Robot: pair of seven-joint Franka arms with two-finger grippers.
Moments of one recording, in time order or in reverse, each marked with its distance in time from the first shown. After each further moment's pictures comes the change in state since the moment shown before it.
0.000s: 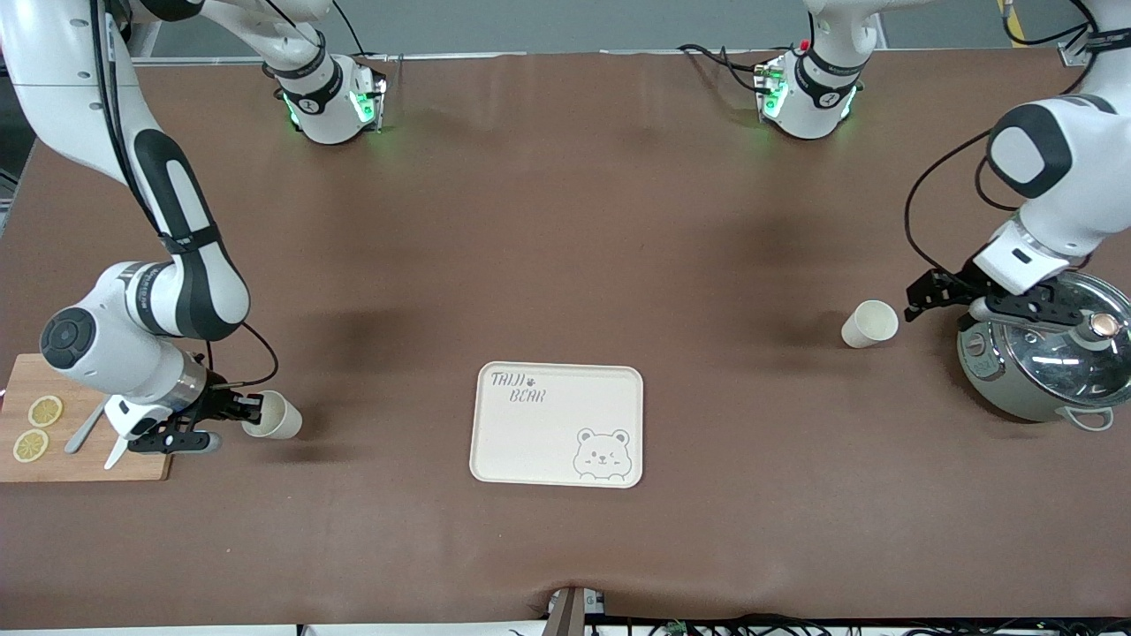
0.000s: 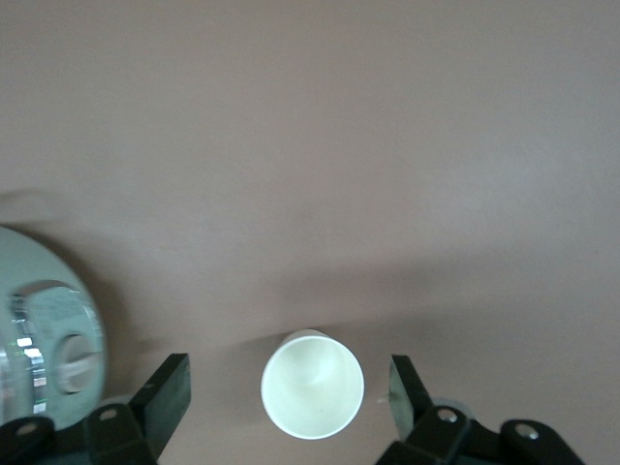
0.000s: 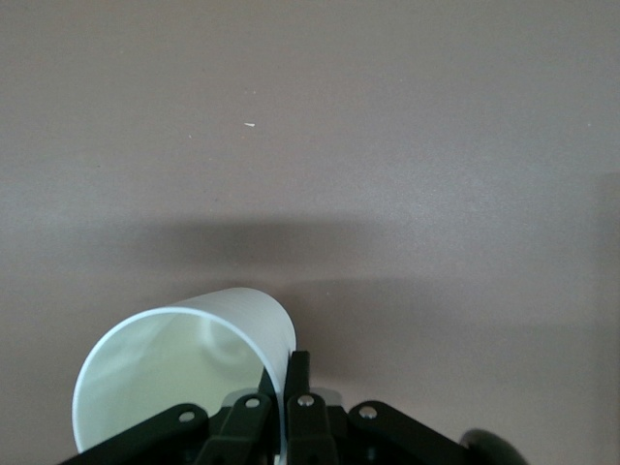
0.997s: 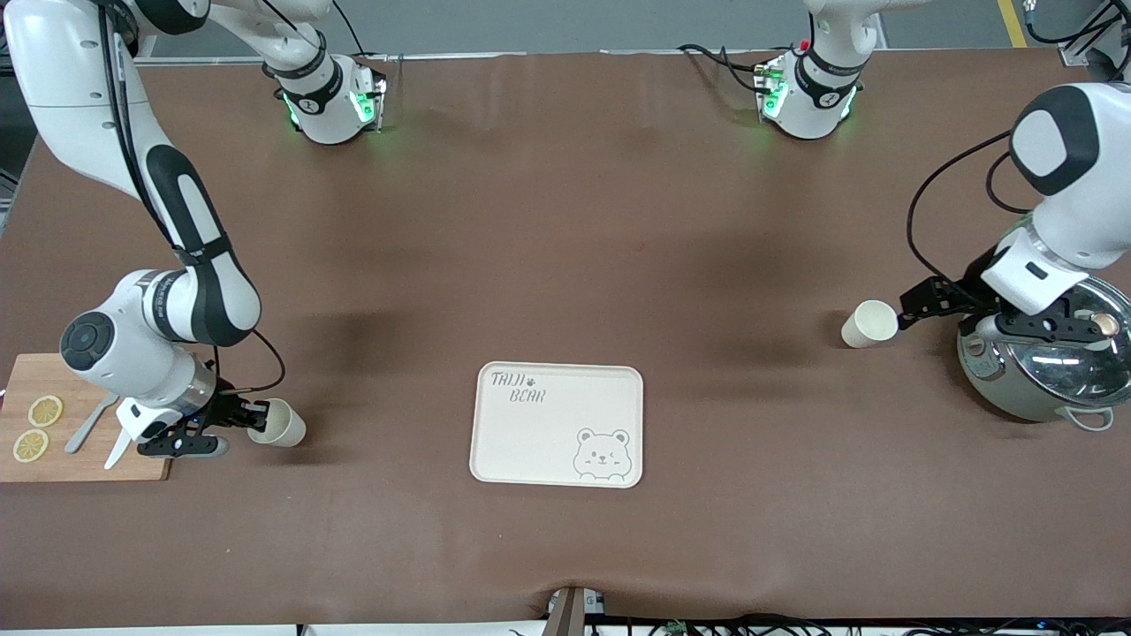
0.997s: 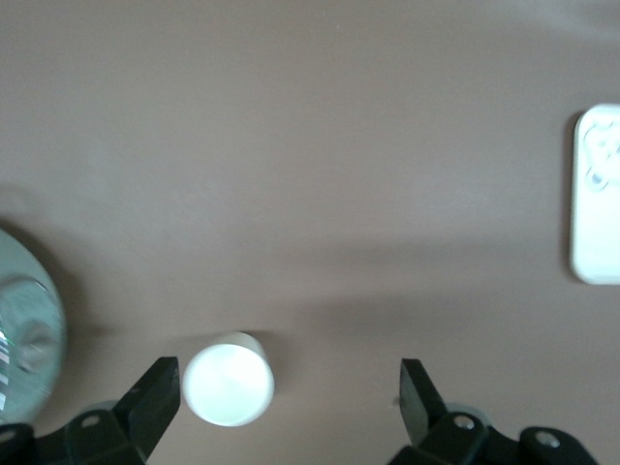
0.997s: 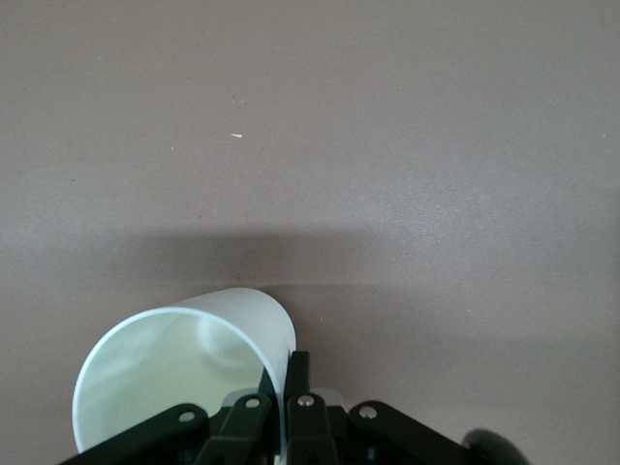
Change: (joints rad) left arm -0.004 0.032 -0.121 0.202 0.025 -0.221 -0.315; right arm 0.000 0.038 0.000 -0.008 0.000 0.078 -0.003
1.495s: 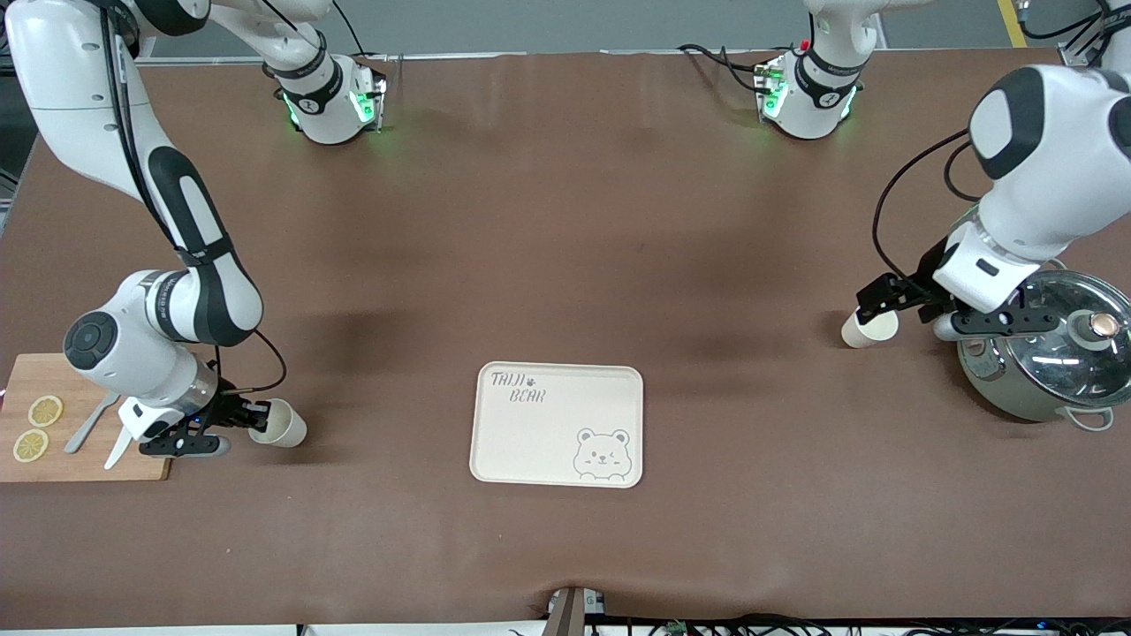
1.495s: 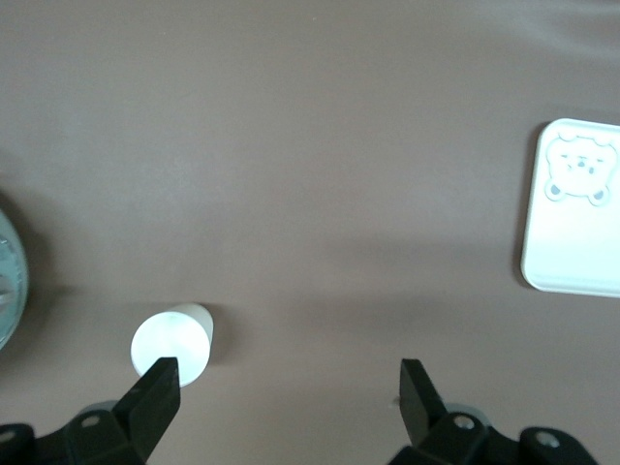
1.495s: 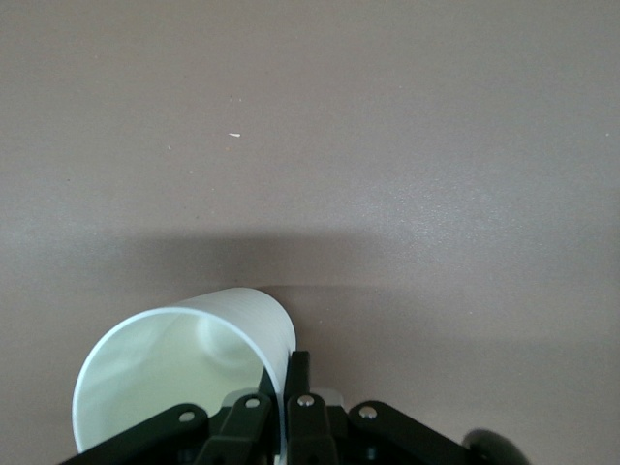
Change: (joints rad) left arm -0.003 -0.008 -0.086 0.108 0.059 -0.142 -0.164; right arm 0.000 0.005 0.000 -0.006 0.000 0.018 0.000
